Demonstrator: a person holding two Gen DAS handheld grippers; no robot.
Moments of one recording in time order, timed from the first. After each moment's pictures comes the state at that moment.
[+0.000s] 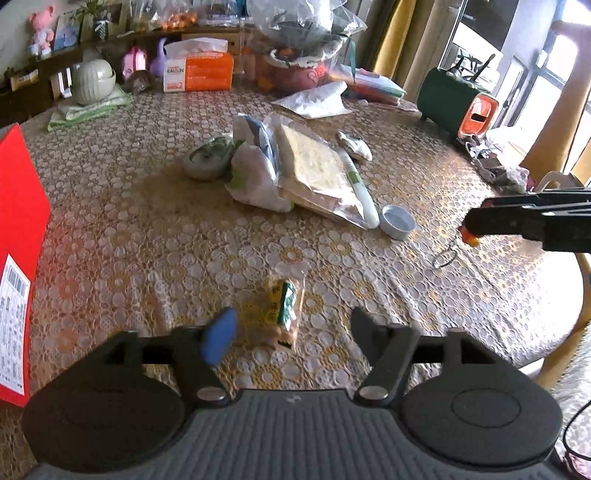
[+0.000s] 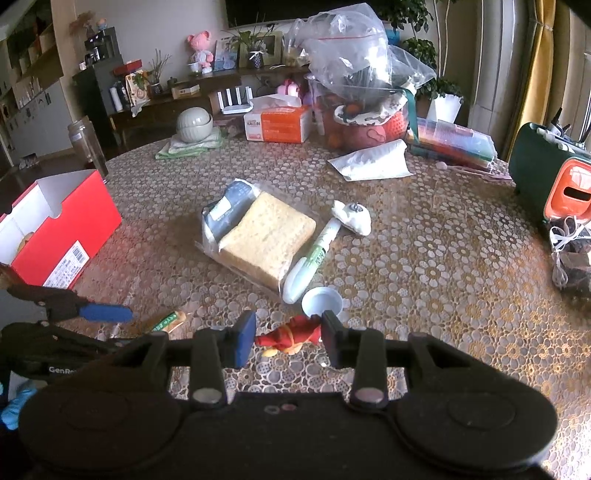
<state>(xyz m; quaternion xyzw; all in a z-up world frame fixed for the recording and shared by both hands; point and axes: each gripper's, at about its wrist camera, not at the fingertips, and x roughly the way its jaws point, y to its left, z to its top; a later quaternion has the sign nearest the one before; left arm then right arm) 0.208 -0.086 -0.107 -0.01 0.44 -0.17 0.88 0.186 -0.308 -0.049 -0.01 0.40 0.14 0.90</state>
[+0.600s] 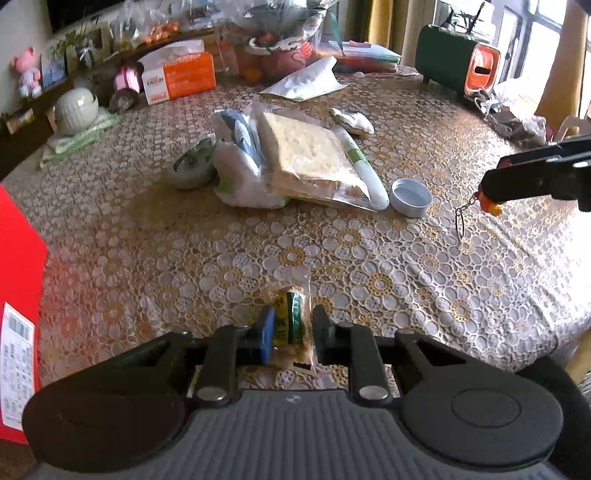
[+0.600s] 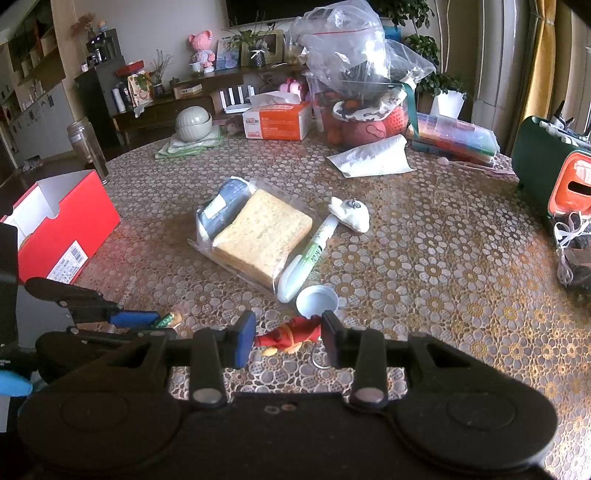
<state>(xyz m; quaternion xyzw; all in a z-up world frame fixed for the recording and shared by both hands) 0.223 -0.117 -0.121 0.07 0.45 -0.15 0.88 0.191 -0.315 -0.053 -0.01 0.40 0.15 0.90</state>
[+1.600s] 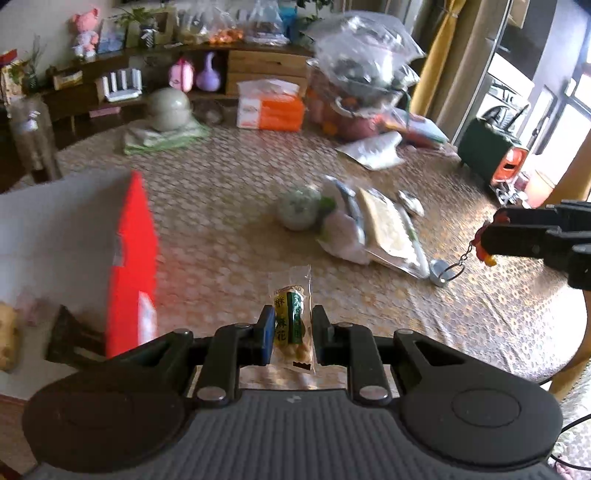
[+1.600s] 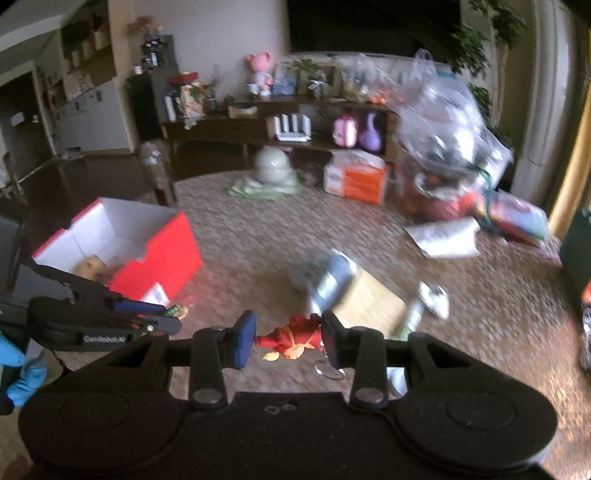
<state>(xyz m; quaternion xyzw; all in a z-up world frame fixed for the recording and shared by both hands) 0.209 0.007 -0.027 -0.03 0.43 -0.11 0.90 0.192 -0.205 0.030 -0.04 0.35 0.23 0.91</state>
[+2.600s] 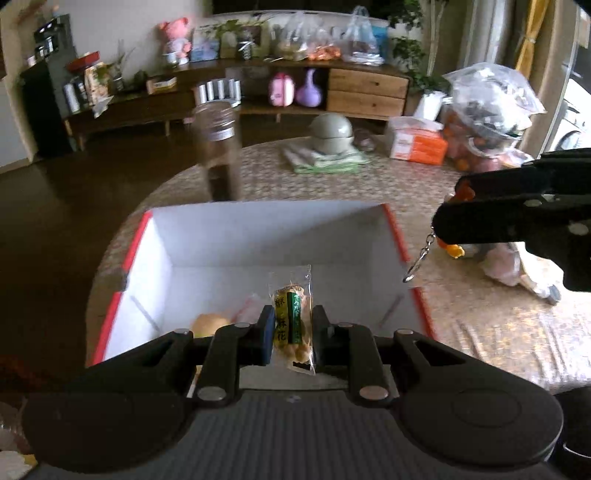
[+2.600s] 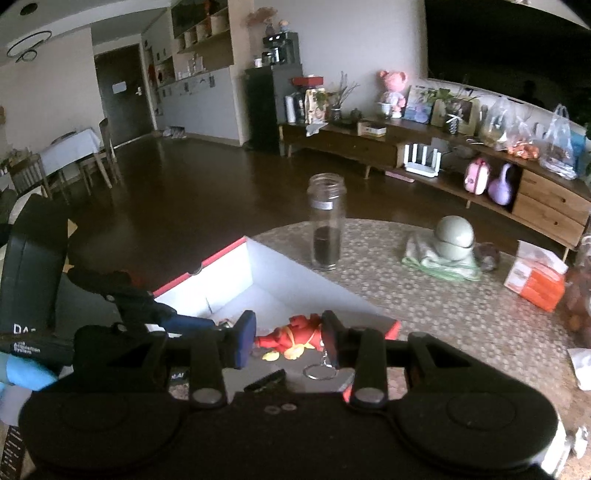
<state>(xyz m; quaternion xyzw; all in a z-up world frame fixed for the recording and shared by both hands) 0.196 0.197 0.009 -0.01 0.42 0.01 0.91 0.227 0.031 0.055 -0.09 0.33 0.38 0.86</state>
